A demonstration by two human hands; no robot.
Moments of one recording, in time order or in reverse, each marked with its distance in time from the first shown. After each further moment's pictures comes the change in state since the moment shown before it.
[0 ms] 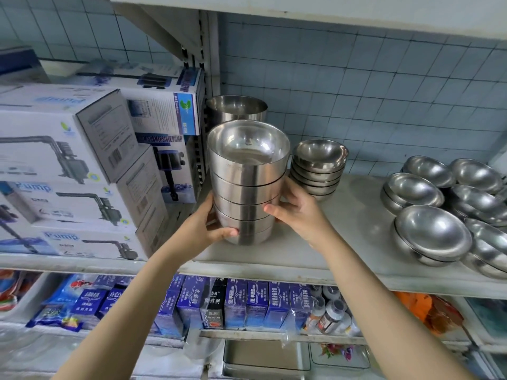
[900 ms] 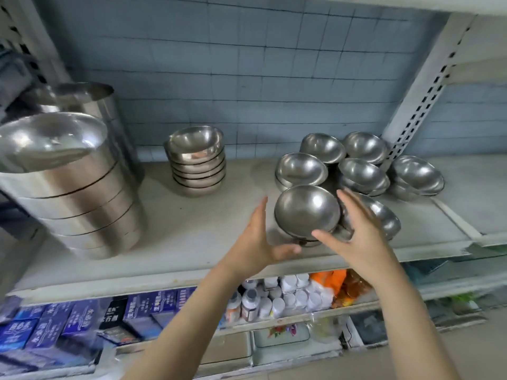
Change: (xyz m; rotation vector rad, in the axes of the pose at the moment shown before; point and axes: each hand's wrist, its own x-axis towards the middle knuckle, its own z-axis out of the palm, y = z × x) left_hand 0.048 0.132 0.299 0.002 -0.274 0.076; right_hand -0.166 0.025 -0.267 -0.740 0.387 0.182
